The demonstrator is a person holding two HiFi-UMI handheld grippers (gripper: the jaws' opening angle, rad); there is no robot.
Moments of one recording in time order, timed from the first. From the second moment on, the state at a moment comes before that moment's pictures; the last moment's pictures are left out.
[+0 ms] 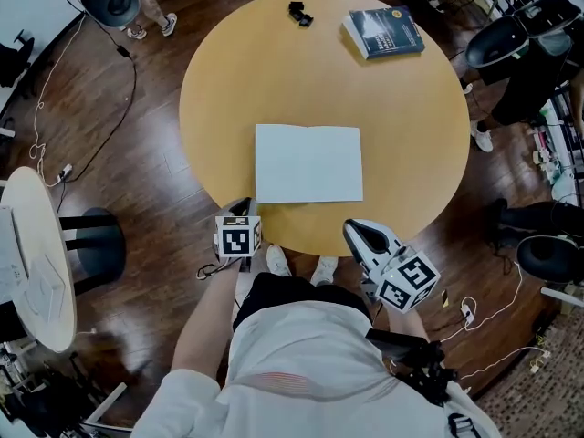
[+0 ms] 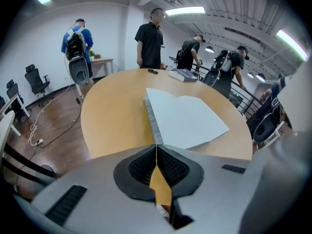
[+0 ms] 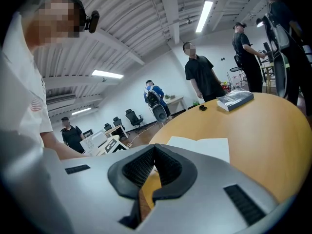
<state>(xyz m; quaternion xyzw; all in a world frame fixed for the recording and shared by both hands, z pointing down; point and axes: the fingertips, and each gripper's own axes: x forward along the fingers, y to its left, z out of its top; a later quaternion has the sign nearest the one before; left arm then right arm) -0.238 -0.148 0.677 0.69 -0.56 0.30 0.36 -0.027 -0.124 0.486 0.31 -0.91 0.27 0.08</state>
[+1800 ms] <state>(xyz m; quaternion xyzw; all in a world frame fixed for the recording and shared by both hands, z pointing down) -0.119 -0.124 0.295 0.86 -0.51 0.00 0.07 0.051 -0.137 0.295 0.31 -0.95 0.05 -0.02</state>
